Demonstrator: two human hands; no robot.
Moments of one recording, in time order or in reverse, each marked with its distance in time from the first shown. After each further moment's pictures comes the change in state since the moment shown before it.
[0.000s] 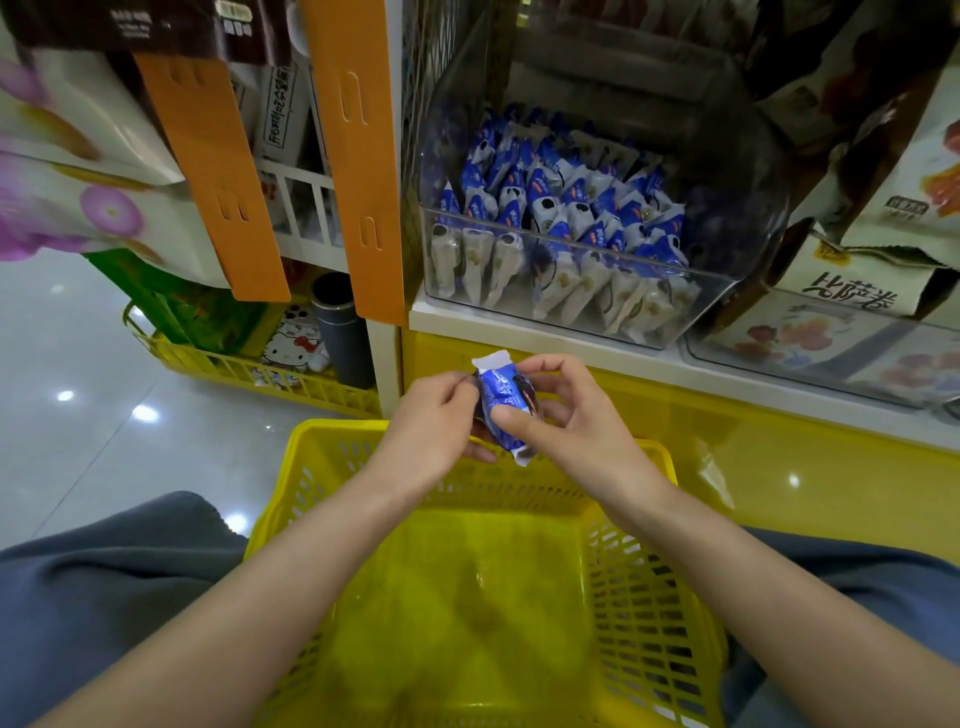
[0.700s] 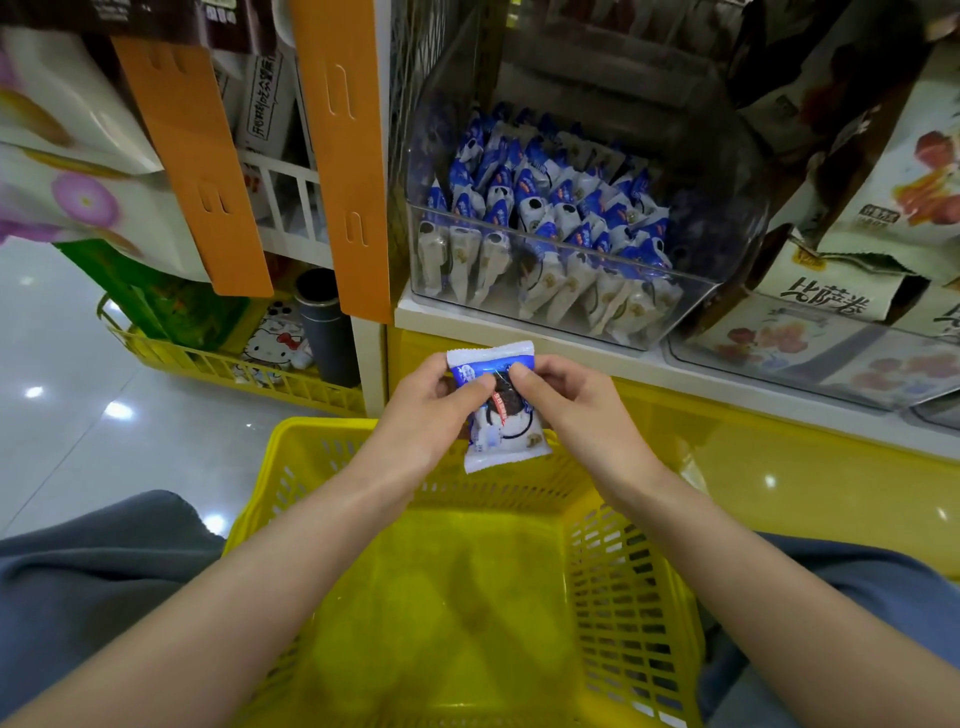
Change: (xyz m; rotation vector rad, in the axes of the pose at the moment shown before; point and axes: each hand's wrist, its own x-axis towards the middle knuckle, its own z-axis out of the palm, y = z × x) left_hand -0.005 0.006 0.004 -0.231 -0.023 0.009; right_hand 0.010 -0.009 -0.008 -0.041 0.099 0.062
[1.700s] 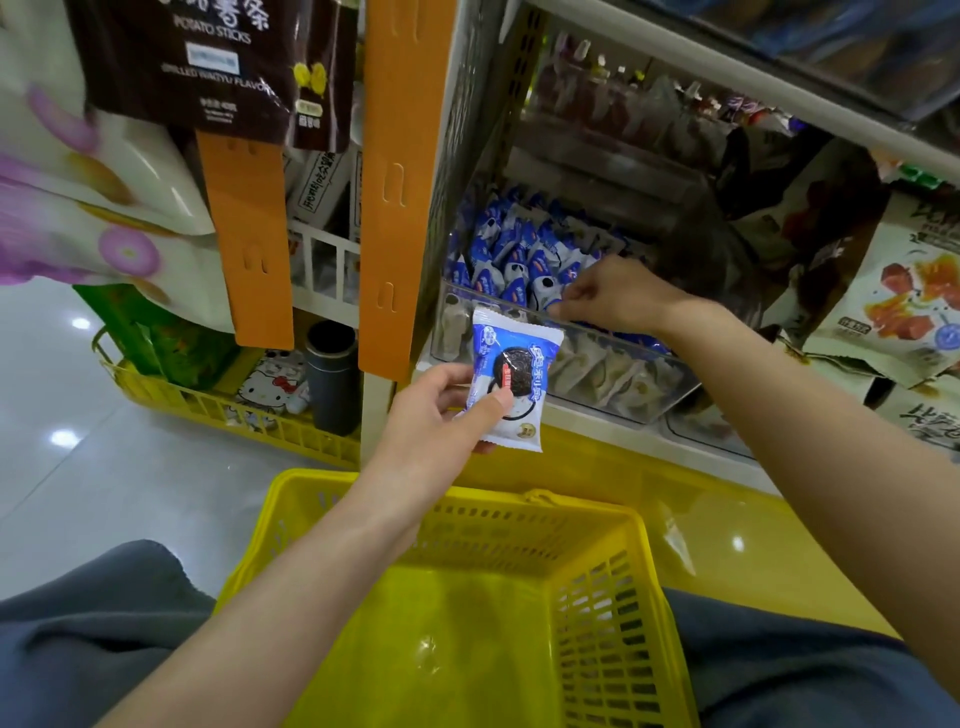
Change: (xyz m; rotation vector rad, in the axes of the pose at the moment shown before) left_hand -0.002 0.038 -0.018 -0.117 0.041 0.141; right_hand 0.134 -0.097 -0.049 -1.200 -0.064 -0.100
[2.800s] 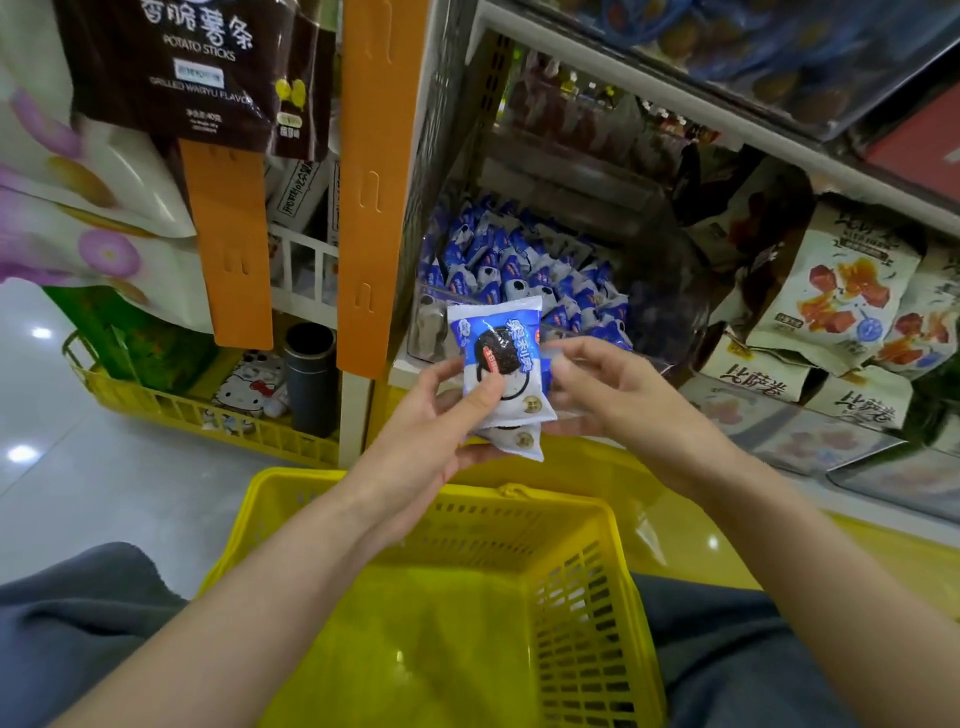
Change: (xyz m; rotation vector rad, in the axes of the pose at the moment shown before) left_hand -0.010 -0.003 0.008 -0.305 -0.254 -0.084; right_hand -0.138 -0.026 0.020 1.067 -0.062 -0.018
